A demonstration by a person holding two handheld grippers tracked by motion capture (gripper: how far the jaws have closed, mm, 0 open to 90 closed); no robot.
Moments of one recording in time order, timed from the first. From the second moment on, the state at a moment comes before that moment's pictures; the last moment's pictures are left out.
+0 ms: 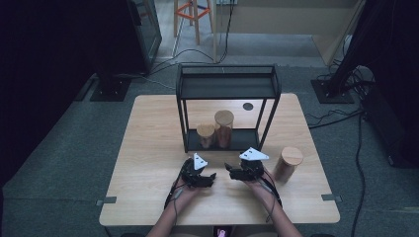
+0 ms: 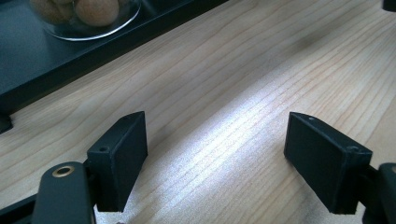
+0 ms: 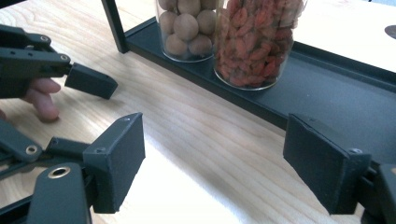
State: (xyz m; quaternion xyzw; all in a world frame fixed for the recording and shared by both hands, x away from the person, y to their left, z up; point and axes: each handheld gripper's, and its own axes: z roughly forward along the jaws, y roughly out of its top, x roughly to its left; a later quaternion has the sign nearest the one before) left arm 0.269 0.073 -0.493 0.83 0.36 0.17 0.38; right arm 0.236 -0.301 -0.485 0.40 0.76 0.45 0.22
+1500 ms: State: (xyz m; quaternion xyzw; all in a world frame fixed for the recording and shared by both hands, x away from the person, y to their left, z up) left arm 0.266 0.072 -0.493 0.83 0.36 0.18 0.38; right arm 0.211 -0.327 -0.487 0.39 0.78 0.45 0.20
